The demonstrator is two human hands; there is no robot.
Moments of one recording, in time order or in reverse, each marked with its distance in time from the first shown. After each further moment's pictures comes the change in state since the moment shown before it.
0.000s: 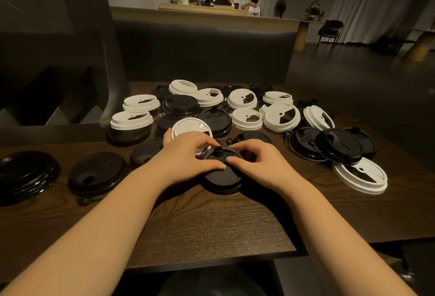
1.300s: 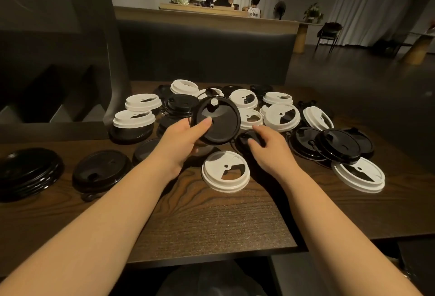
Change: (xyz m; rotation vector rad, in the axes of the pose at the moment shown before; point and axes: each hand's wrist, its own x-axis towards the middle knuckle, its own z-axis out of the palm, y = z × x) left_hand 0.005 0.008 -0.001 -1.116 0.206 -0.328; right_hand 0.024 0.016 -0.006 -0.215 0.264 0.108
